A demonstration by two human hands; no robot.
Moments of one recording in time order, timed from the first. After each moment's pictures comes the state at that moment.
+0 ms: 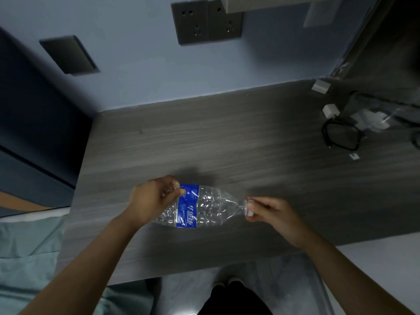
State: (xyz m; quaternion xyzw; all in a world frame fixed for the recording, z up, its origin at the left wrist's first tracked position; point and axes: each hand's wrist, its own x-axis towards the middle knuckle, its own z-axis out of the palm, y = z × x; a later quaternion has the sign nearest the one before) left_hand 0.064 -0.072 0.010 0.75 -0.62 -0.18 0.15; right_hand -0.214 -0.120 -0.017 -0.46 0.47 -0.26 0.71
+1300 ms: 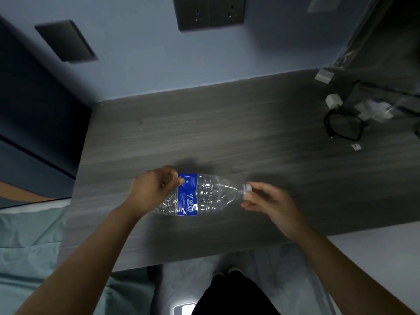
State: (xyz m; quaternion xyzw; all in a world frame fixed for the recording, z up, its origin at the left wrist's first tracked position) left_hand 0.066 -0.070 0.003 0.77 -0.59 -0.21 0.15; right_hand -0.207 -0.110 -0.017 -0.46 0.45 -0.31 0.70
